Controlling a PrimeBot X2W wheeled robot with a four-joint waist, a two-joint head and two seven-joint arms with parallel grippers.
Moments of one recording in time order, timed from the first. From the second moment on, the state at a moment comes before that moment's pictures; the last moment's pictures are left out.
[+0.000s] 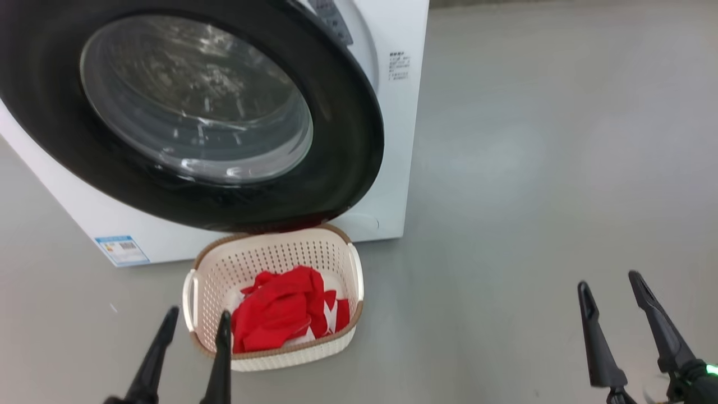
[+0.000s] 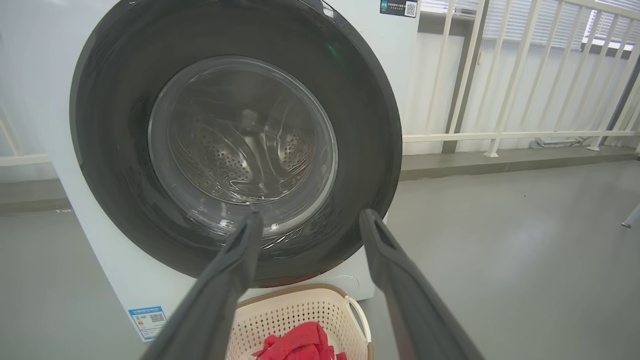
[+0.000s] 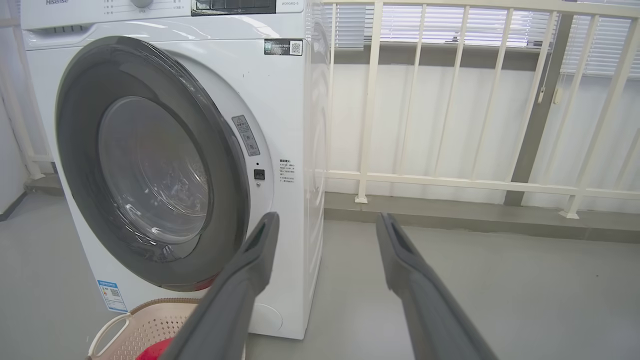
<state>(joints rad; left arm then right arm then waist) 0.04 0.36 -0.33 -0.14 -0.39 0.28 -0.25 0.23 -0.03 -0.08 -0.20 0.15 0.13 -0.26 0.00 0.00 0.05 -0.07</state>
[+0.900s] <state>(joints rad) 0.17 0.30 -0.25 -0.13 -0.30 0.24 -0.25 0.31 -0.03 -0.09 -0.21 0.16 0.13 -0.26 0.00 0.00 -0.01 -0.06</state>
